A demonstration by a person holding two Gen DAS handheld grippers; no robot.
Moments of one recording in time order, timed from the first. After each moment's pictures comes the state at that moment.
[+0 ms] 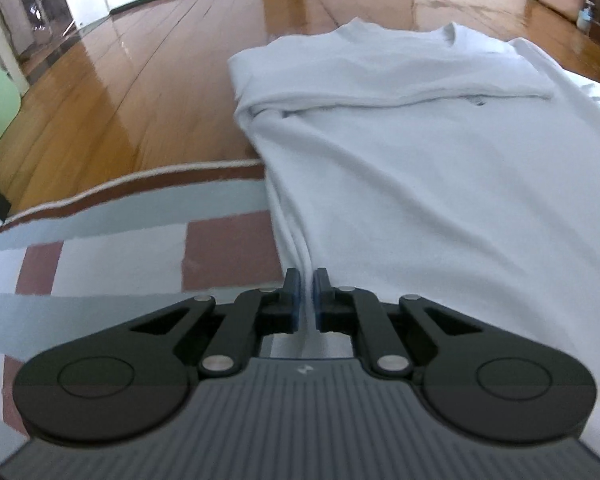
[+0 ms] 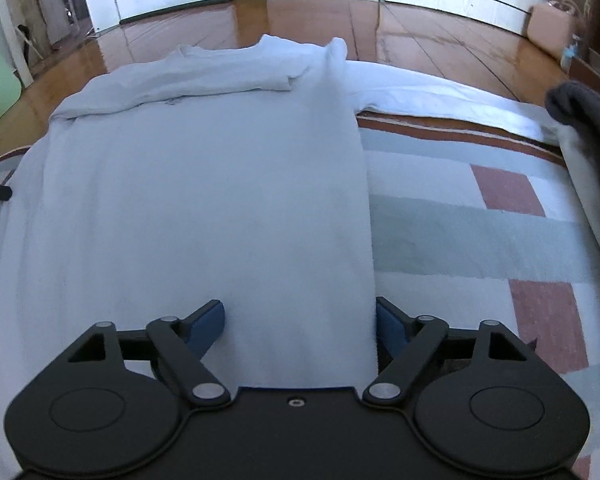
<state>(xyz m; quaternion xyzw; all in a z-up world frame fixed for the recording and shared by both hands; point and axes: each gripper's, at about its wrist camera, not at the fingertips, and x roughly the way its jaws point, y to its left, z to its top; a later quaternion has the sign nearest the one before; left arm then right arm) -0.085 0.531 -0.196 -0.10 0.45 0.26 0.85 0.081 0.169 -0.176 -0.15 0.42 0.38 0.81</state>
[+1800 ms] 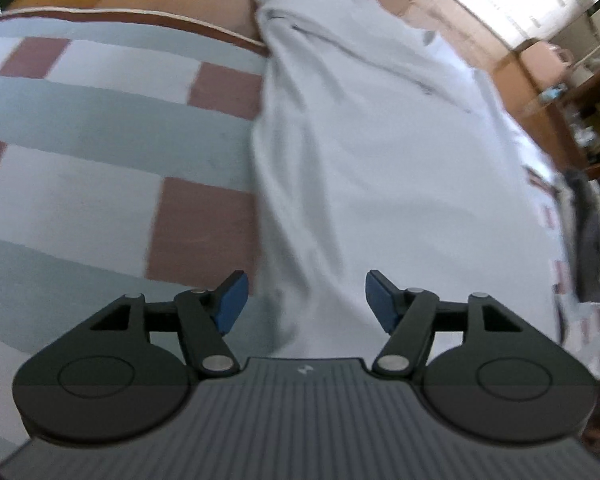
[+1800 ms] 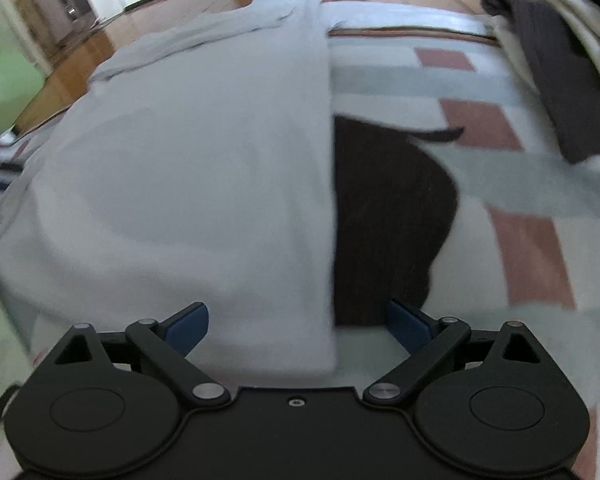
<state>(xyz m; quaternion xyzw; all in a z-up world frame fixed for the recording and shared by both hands) -0.188 0.534 -0.170 -0.37 0.43 0.15 0.81 -0.013 0.041 -0.167 -0.12 0.49 0.38 0.77</state>
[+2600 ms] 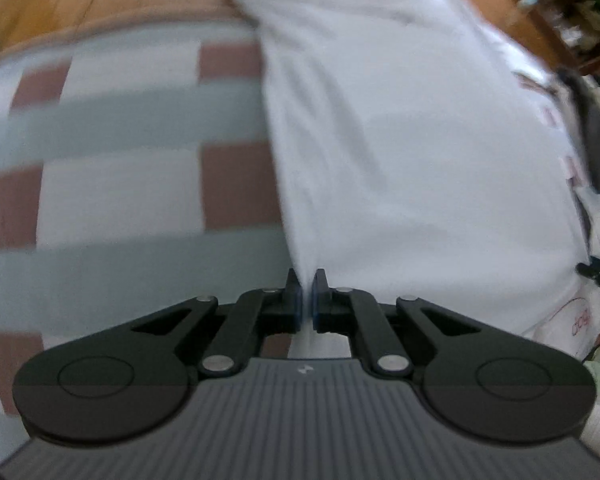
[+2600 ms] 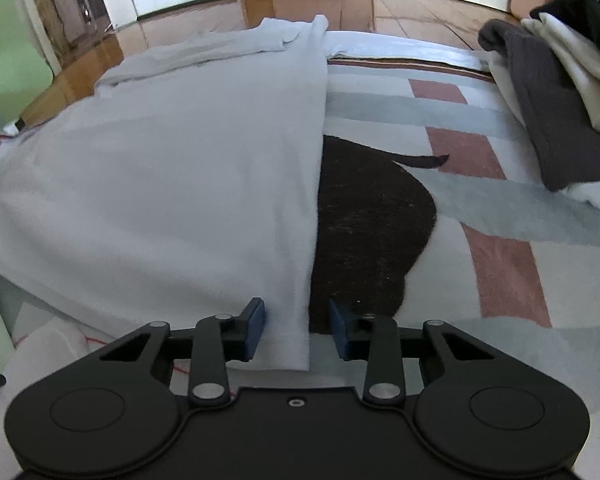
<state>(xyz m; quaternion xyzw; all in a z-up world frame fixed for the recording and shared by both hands) -0.202 0.514 -0.169 -0.25 0.56 0.13 0.78 -0.011 0.030 -0.164 -0.14 0.44 0.39 0.80</state>
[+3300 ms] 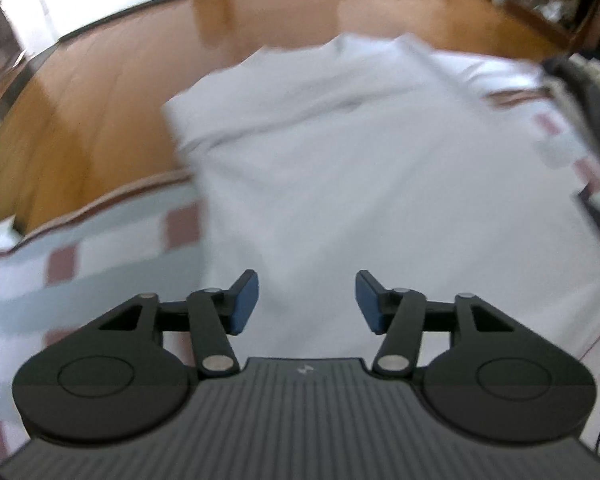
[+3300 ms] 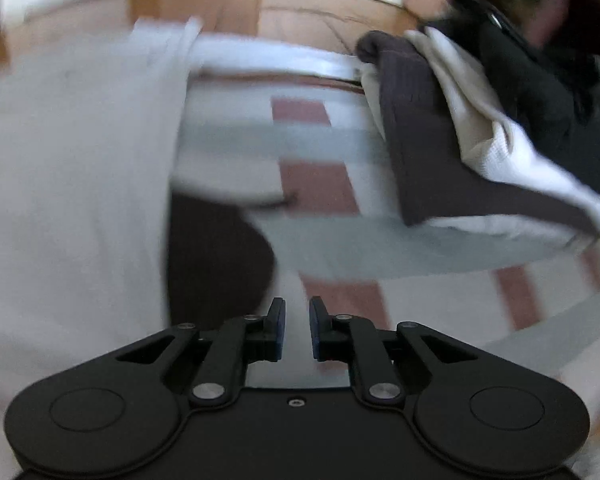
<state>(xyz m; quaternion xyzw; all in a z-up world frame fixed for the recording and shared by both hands) -0.091 0.413 -0.072 -0.08 0.46 0.17 0.87 0.062 0.037 -0.104 -0.12 0.46 0.23 0.85</state>
